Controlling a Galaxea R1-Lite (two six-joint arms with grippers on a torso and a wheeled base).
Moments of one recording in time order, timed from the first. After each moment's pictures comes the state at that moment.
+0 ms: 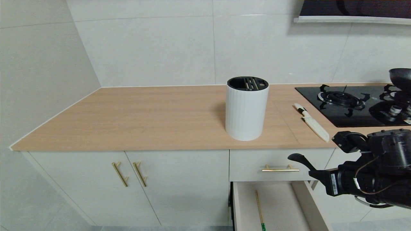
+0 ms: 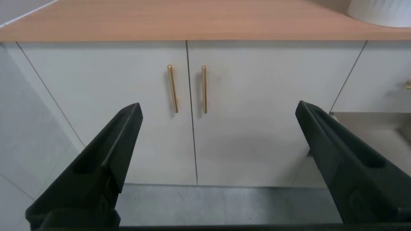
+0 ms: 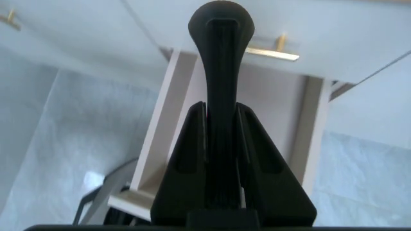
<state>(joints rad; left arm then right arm) 0.00 0.00 0.00 0.00 0.03 0.00 0.34 1.53 -0.51 -0.42 0.04 0.12</state>
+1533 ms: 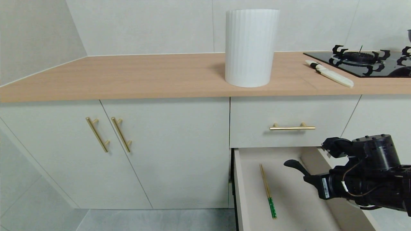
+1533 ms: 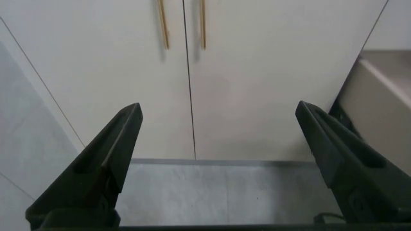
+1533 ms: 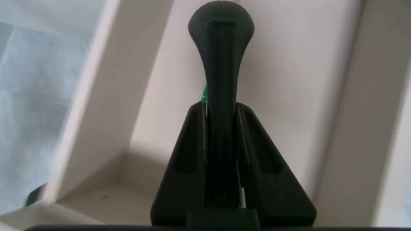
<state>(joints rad) 0.00 0.00 0.00 0.00 0.03 0.00 0.34 1.63 -0.50 -0.47 0.04 0.12</state>
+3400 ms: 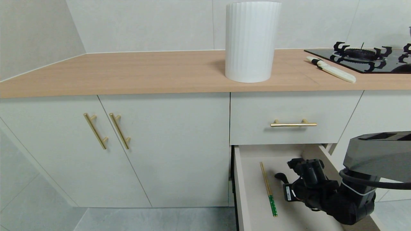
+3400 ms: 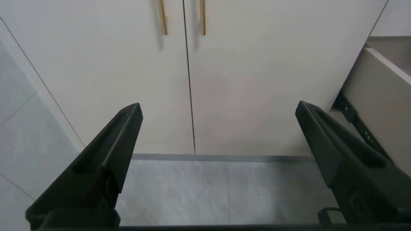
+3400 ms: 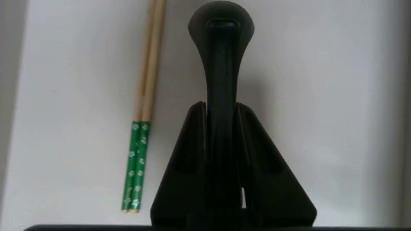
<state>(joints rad) 0.00 0.00 0.00 0.00 0.03 0.00 0.35 2.31 -0.62 -0.94 -0.17 0.19</state>
